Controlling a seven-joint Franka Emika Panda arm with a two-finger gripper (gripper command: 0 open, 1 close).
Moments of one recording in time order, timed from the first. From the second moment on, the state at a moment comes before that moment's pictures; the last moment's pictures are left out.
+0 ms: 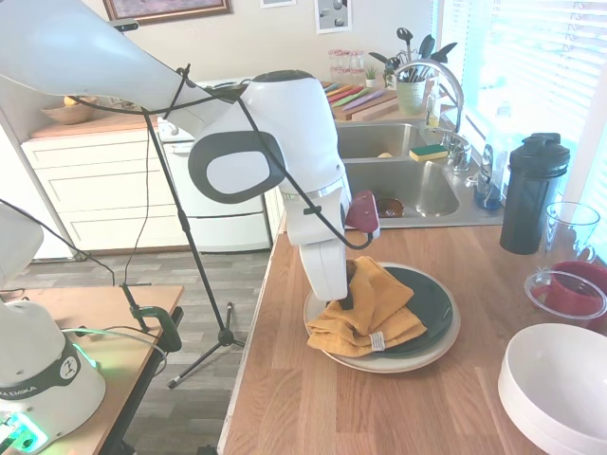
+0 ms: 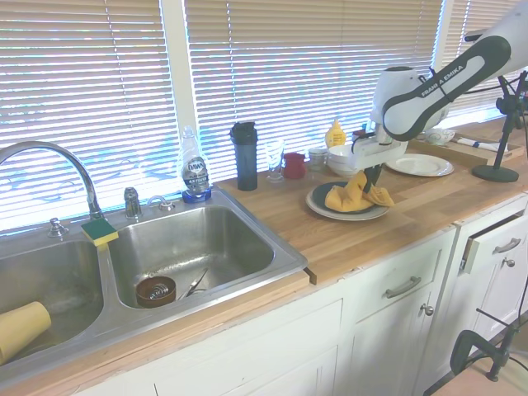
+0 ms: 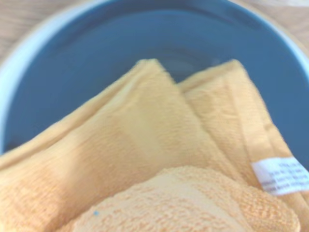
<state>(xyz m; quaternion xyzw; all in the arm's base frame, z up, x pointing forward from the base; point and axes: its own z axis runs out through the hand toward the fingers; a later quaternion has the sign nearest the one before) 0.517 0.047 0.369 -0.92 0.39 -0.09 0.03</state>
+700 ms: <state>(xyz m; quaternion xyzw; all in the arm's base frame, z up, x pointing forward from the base) 0.596 0.062 0.386 -0.92 0.39 -0.05 0.02</state>
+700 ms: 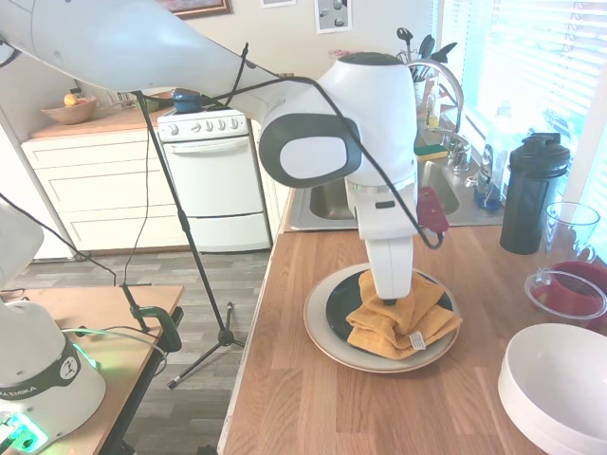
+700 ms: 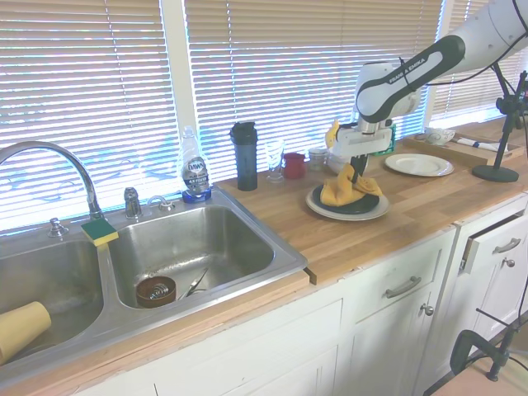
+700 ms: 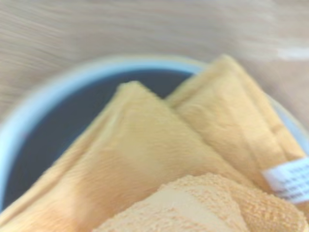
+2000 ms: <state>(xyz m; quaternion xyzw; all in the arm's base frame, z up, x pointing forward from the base) 0.541 0.053 0.355 -0.93 0.37 -0.06 0.03</state>
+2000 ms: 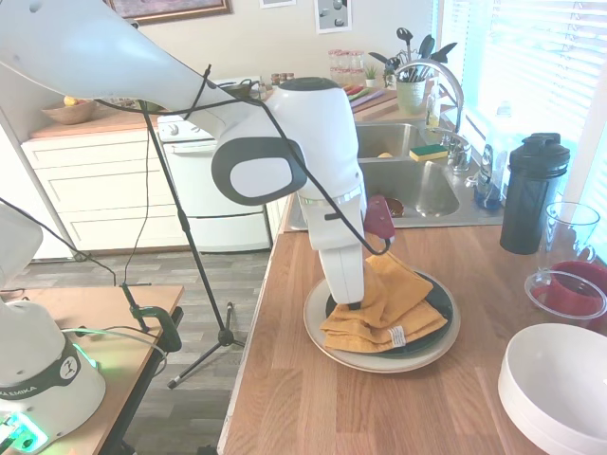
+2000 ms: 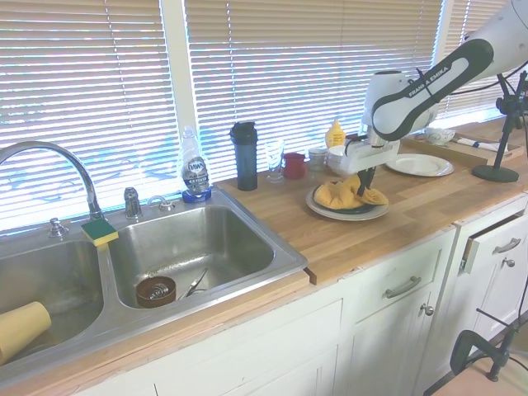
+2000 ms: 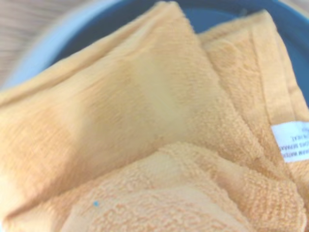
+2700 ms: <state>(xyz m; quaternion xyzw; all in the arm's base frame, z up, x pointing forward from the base) 0.561 0.054 0.430 -0.93 0.37 -0.07 0.04</state>
